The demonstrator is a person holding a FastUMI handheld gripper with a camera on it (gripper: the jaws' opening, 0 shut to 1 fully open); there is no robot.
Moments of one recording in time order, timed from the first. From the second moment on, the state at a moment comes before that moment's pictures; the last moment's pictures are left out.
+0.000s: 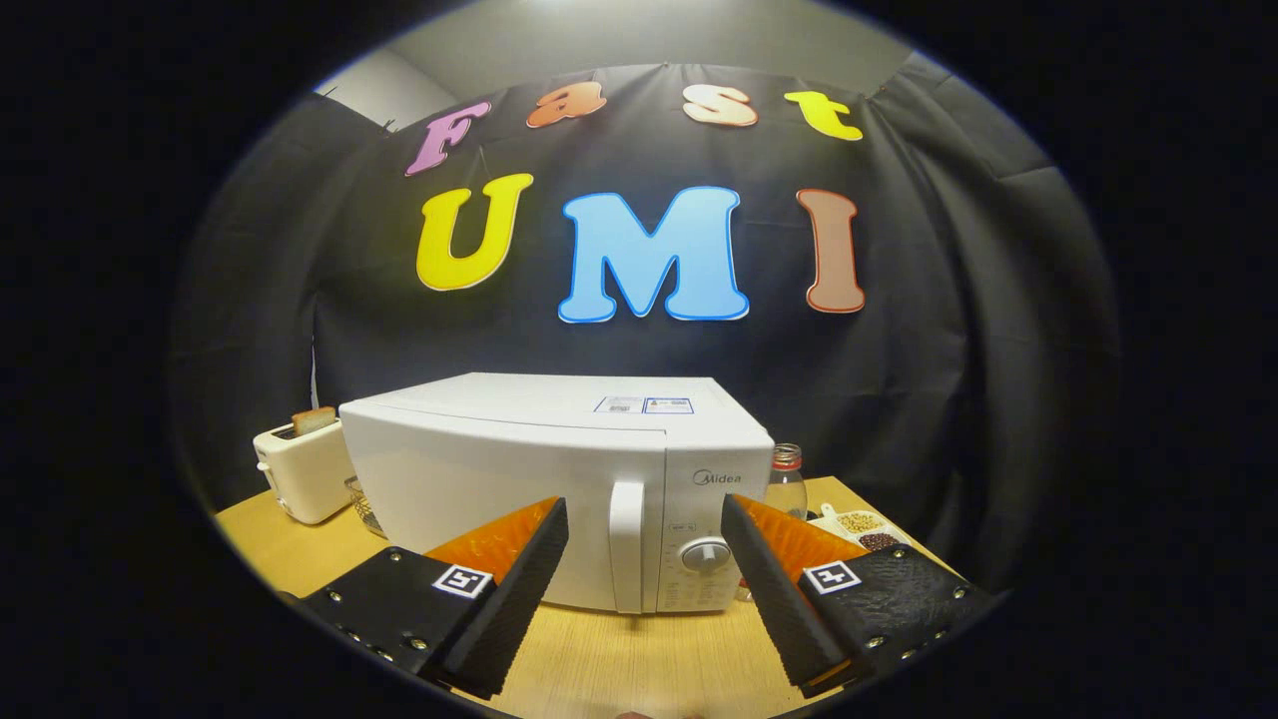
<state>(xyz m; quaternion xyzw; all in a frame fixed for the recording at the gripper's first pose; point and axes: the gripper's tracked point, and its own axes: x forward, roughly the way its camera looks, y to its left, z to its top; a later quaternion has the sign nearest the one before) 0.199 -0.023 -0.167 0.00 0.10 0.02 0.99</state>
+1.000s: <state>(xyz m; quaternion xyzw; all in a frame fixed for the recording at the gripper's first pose) 0.241 -0.005 -0.245 0.04 0.18 0.04 0.98</state>
